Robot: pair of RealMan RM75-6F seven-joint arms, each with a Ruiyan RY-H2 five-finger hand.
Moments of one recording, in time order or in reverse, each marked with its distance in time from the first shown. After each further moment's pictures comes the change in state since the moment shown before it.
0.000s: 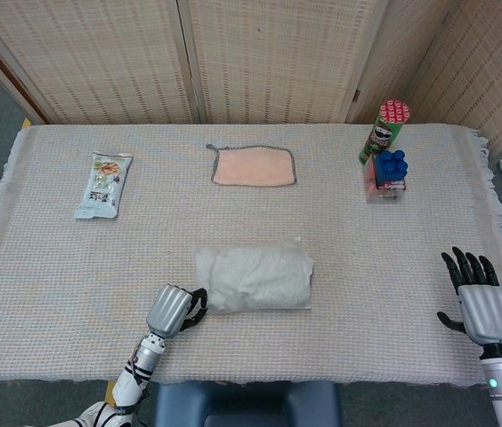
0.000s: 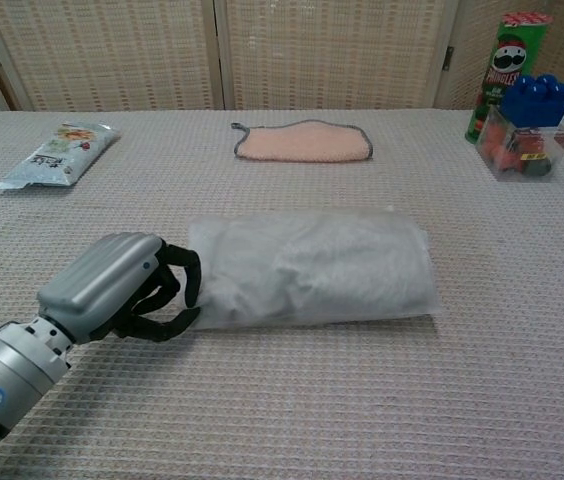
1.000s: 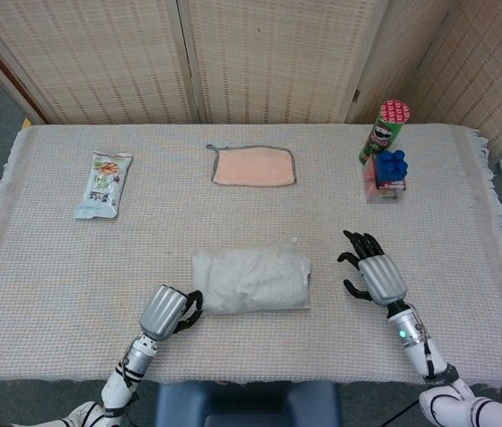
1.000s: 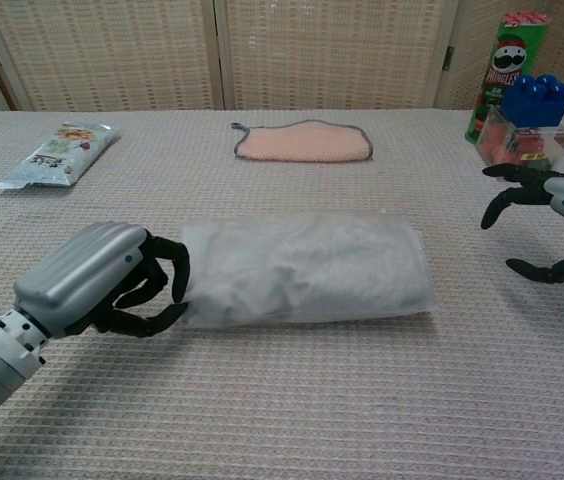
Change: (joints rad) left arm -0.007 0.084 0.036 -0.082 0.021 0.032 0.016; right arm 0.295 -0.426 0.044 0.466 -0.156 -0.203 0.367
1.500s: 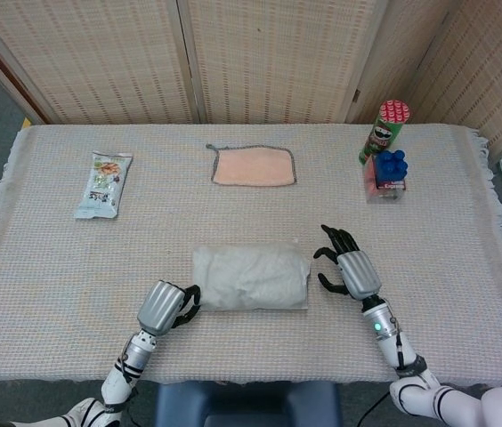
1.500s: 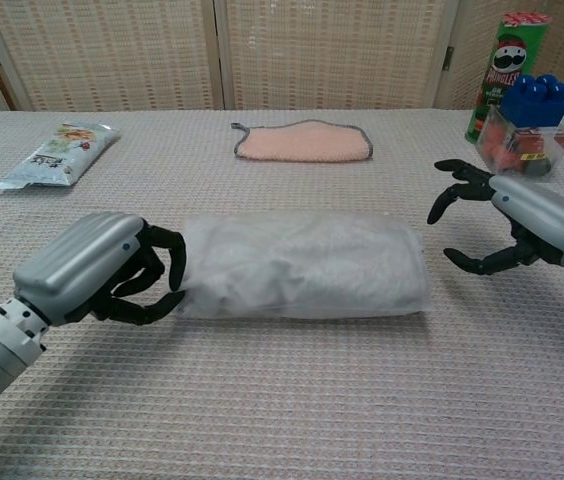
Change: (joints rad) left arm -0.011 0.004 -0.022 0.005 -0.018 0.000 0.000; right arm 0.067 -0.195 0.018 0.203 -0.007 0.033 0.207
